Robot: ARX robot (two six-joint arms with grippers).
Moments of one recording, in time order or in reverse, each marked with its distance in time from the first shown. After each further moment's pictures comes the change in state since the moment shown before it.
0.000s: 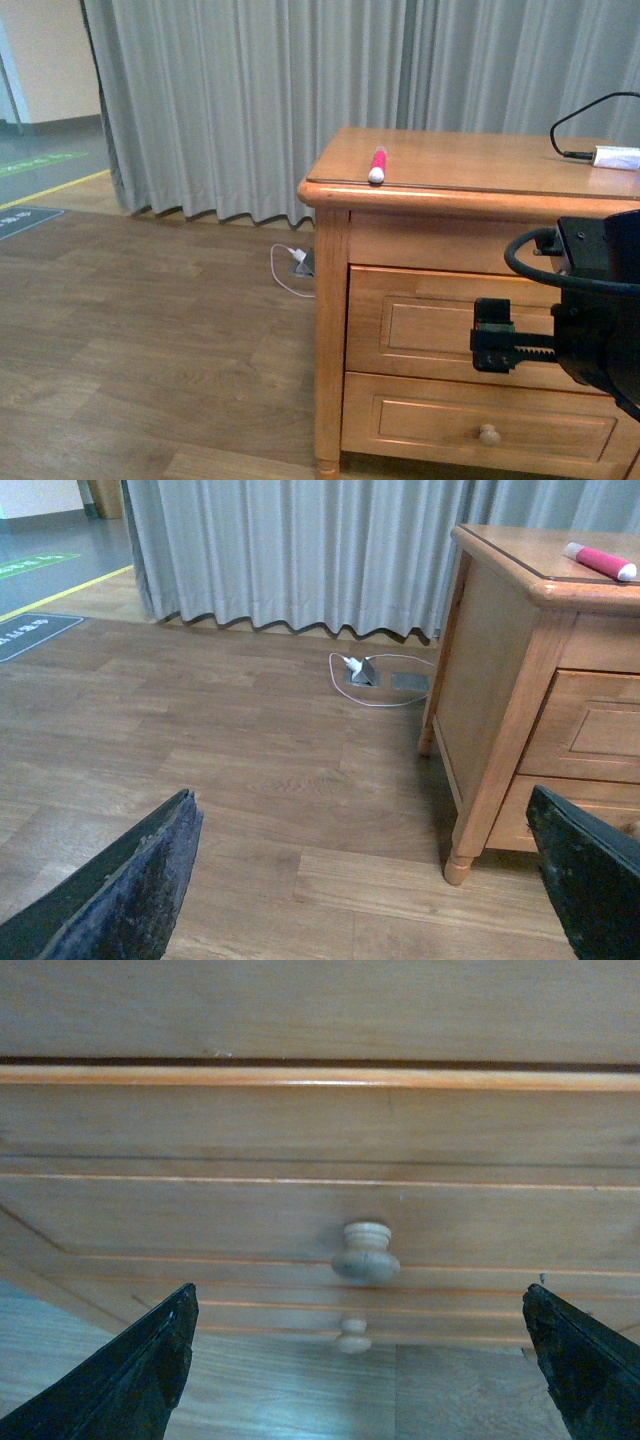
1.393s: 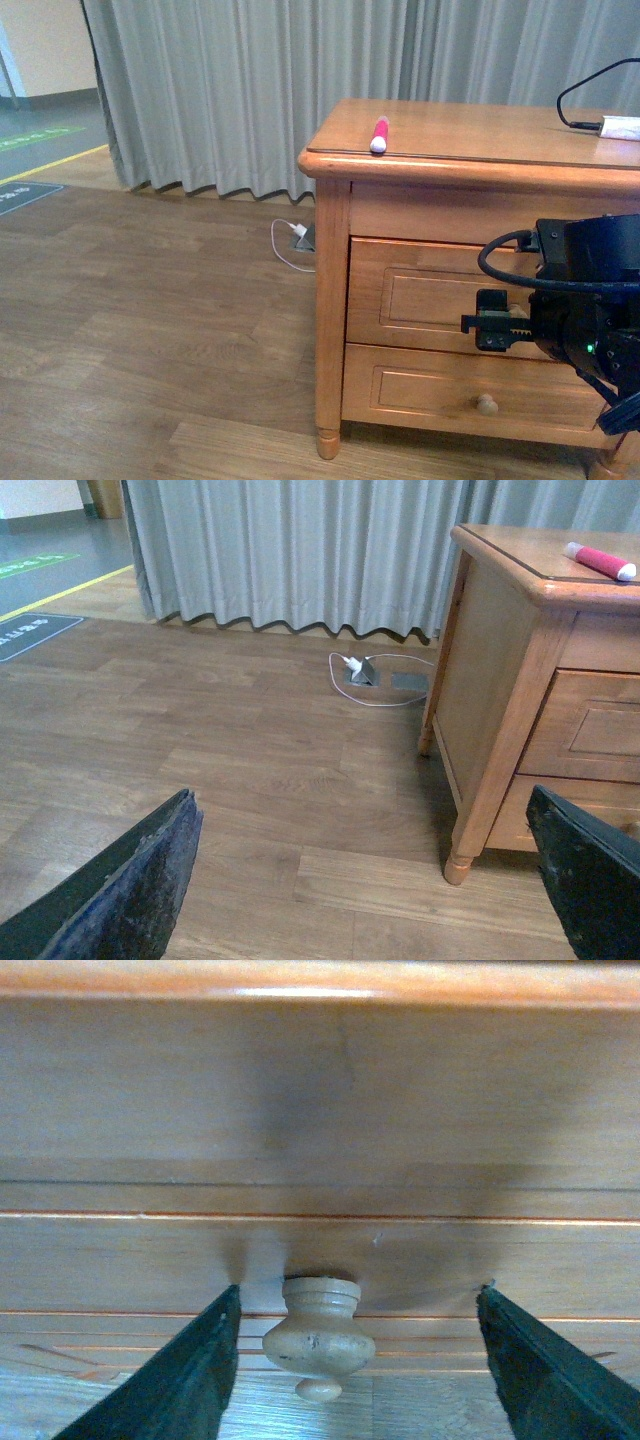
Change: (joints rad) left arm 0.000 0.000 0.000 0.000 0.000 0.000; right arm -0.042 0.229 0.174 0.036 0.014 -0.037
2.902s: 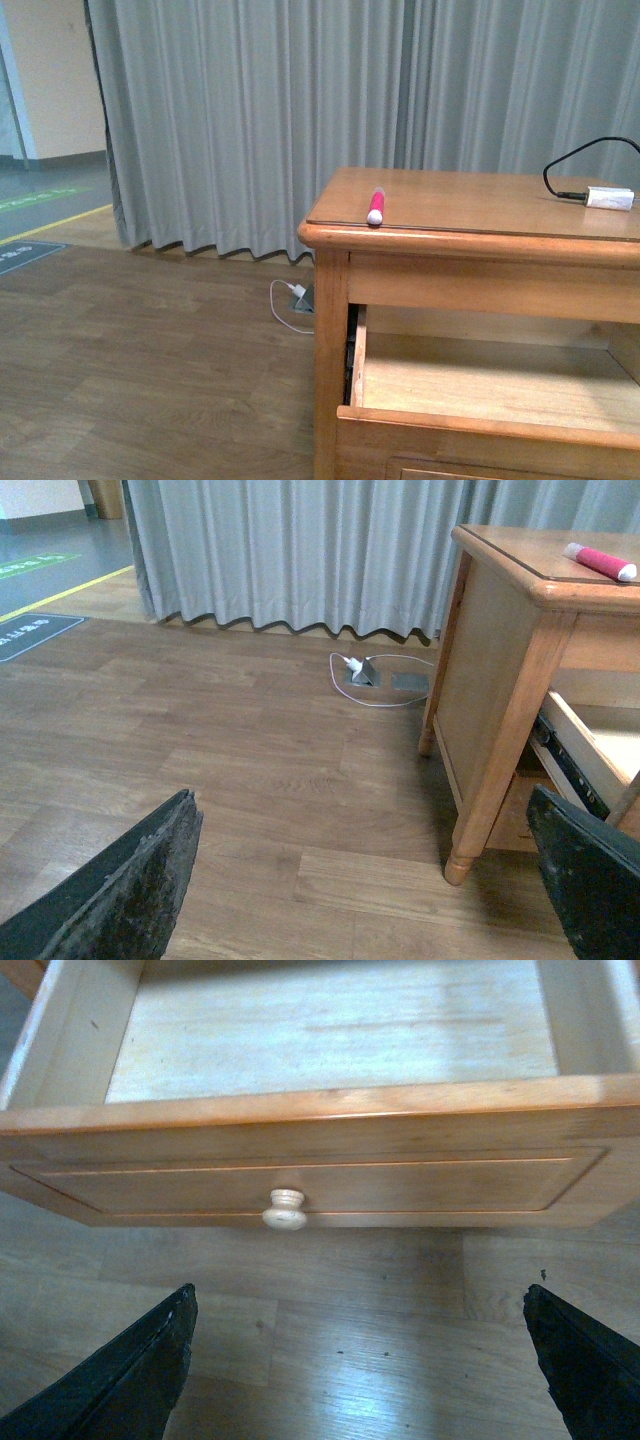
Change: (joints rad) left arm 0.000 0.000 0.000 0.000 0.000 0.000; right arm -0.083 -1.277 -0.665 -0.768 -0.224 0.091
